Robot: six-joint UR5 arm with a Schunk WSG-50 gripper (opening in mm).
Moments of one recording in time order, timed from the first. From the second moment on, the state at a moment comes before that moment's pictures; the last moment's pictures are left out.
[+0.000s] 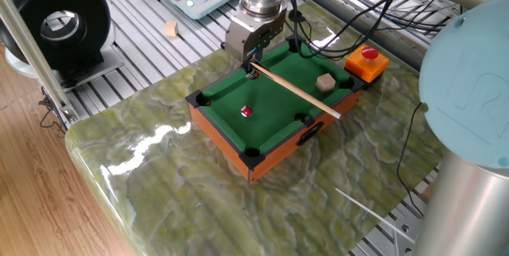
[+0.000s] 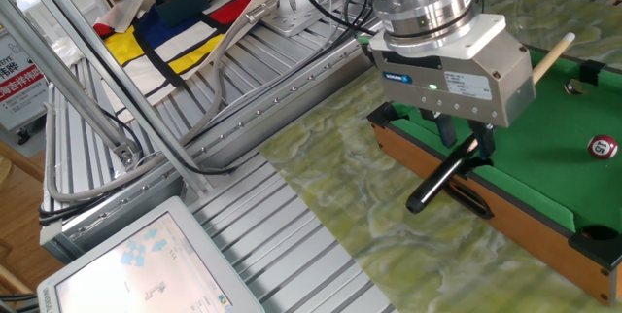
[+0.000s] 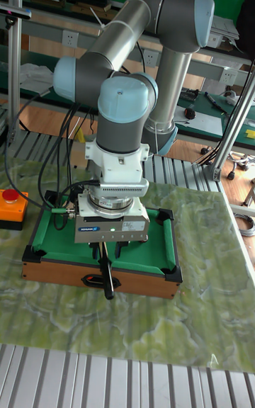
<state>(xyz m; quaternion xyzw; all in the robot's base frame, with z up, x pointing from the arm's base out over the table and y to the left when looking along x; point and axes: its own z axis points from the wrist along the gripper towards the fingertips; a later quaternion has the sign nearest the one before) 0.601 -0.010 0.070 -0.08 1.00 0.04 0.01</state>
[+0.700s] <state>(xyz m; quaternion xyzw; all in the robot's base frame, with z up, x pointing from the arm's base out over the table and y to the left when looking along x) 0.586 -0.013 0.084 -0.08 1.00 0.02 0.00</state>
